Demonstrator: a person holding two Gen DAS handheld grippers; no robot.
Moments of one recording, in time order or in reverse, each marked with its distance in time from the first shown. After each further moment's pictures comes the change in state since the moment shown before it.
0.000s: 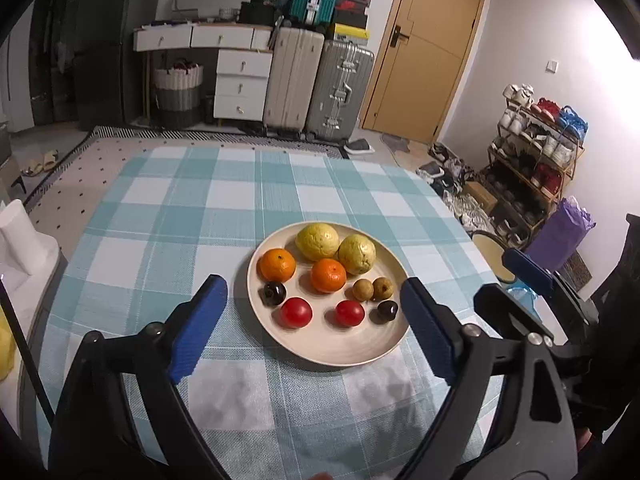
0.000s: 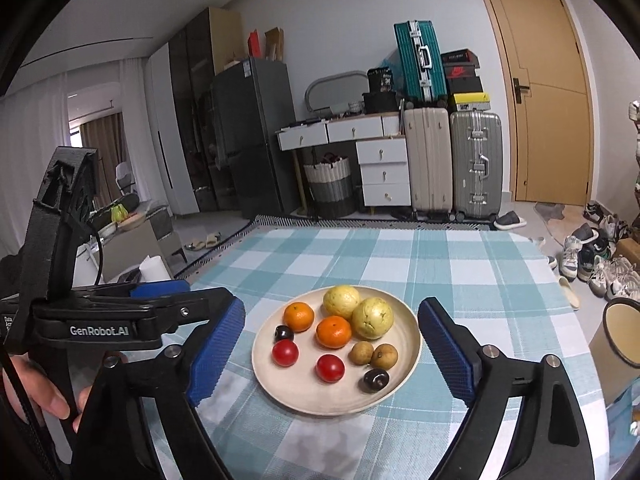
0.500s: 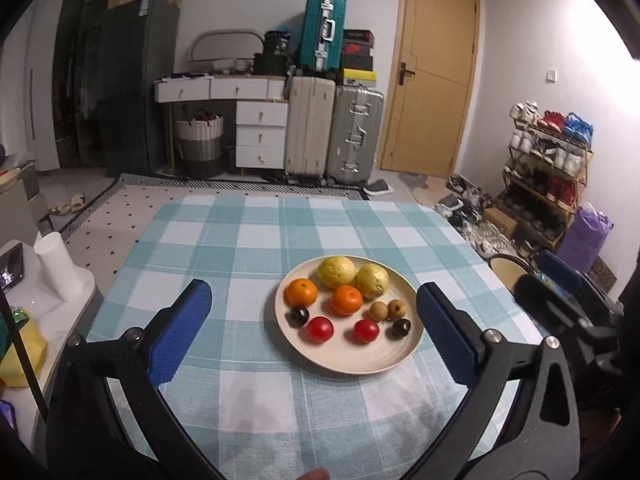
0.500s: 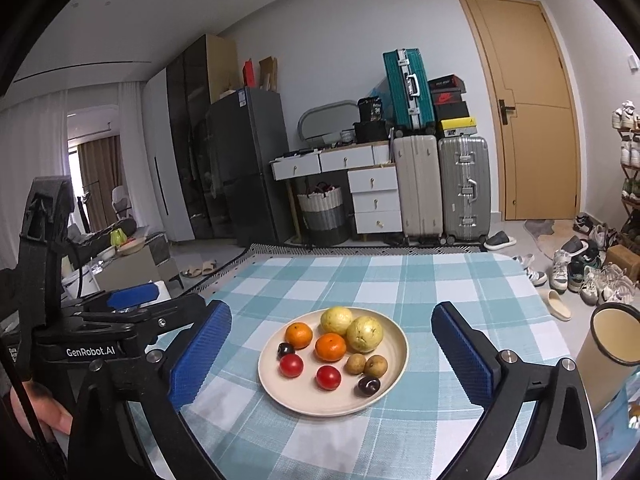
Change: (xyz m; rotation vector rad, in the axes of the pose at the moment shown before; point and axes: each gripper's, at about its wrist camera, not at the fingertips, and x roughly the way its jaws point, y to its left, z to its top) left arm -0.055 -0.012 -0.018 0.055 -0.183 0.111; right arm -0.048 0.004 -0.001 0.021 -0.109 -0.029
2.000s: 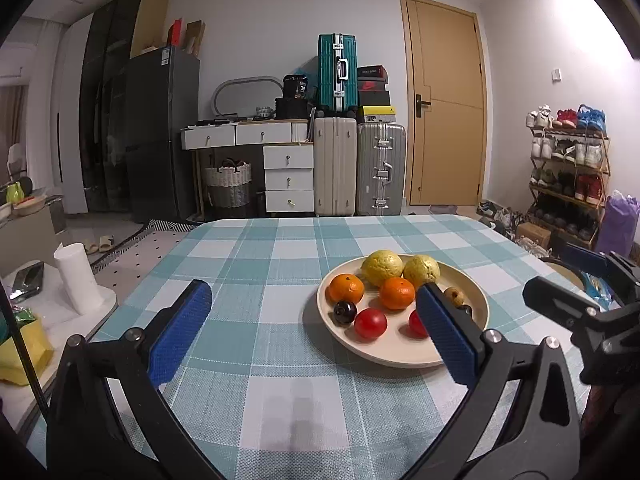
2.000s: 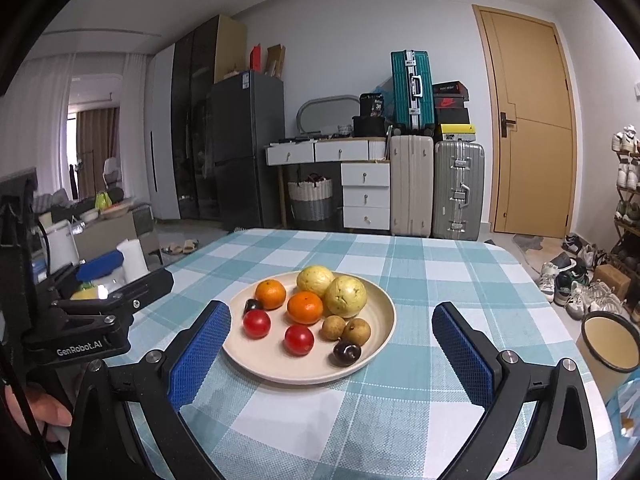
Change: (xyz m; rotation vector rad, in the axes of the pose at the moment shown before) left arm 0.051 0.019 -0.089 0.079 -0.195 0.113; right arm 0.039 -0.004 -0.067 -0.121 0.019 -0.055
